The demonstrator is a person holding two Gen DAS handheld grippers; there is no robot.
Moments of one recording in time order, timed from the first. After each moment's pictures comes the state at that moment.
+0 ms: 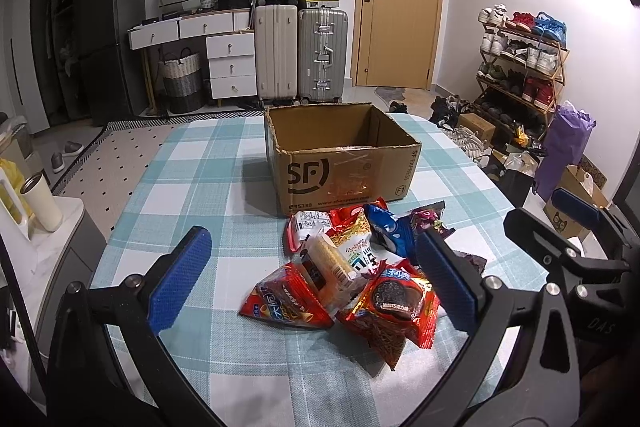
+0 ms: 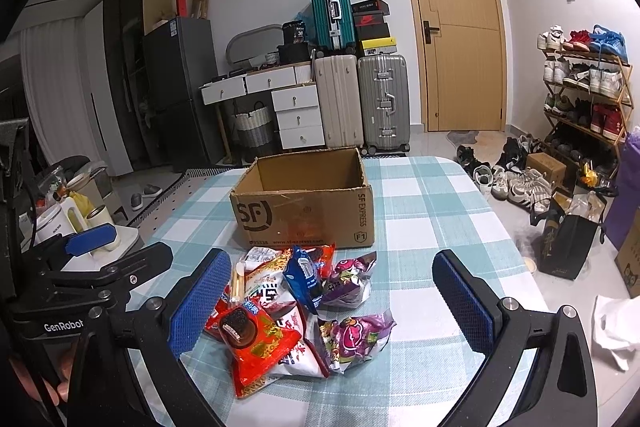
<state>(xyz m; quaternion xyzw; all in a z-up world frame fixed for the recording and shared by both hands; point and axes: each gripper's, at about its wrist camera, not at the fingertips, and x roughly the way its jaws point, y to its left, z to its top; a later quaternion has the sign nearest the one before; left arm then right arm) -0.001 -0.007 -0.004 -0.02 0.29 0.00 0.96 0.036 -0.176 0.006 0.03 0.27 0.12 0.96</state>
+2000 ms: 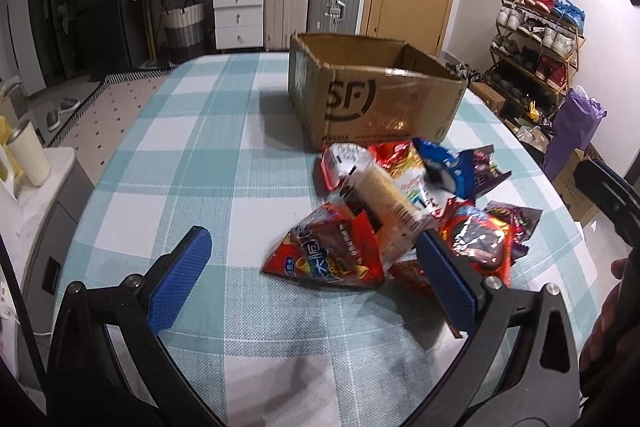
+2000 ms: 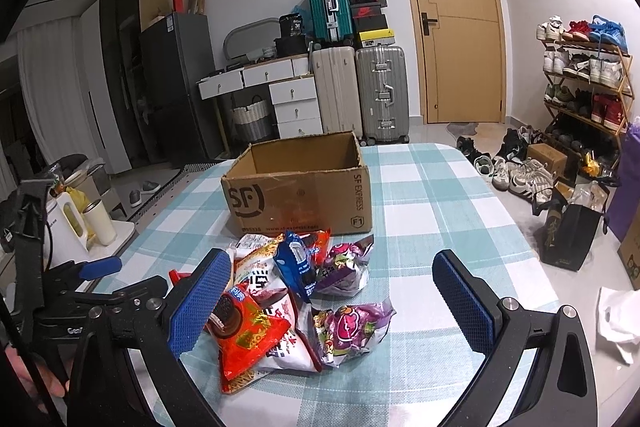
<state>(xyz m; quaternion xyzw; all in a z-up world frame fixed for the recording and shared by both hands) 0.026 0.040 -0.077 -0.05 0.38 0.00 0.93 0.041 -0.181 -0.020 0.03 0.28 0.12 0.95</state>
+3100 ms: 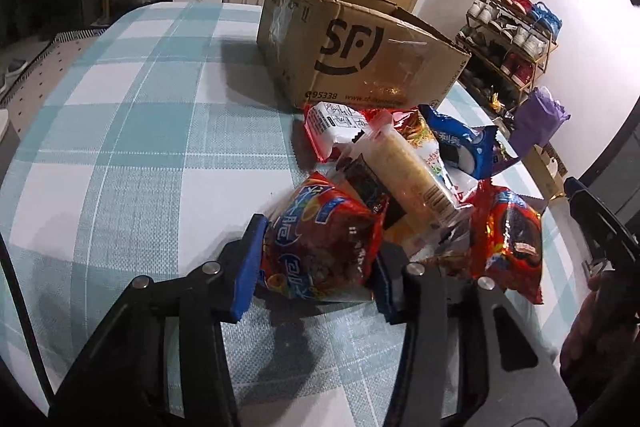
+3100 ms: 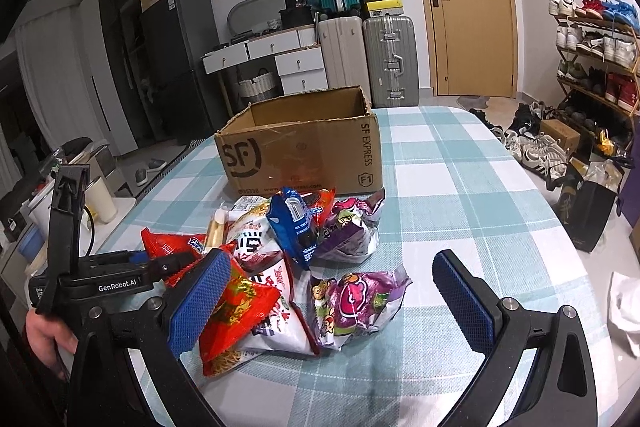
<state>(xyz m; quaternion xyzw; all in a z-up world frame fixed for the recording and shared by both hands) 0.101 0.071 -0.150 -0.12 0.42 -0.10 0.90 0.062 -0.175 -0.066 0.03 0.33 0.14 0.93</state>
